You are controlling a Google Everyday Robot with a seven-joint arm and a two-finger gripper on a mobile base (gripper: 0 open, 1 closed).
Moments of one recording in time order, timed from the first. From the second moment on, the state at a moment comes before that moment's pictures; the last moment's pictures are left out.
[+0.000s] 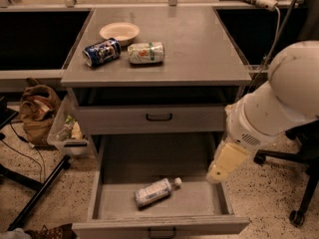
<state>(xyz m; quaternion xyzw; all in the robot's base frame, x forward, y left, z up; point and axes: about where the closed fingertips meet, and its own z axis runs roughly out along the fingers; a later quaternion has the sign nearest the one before) 0.436 -0.153 0.820 -0.55 0.81 0.02 0.20</state>
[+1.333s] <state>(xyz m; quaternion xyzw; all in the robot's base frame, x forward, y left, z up) 0.494 -0.093 0.743 -0.59 0.77 0.05 0.23</state>
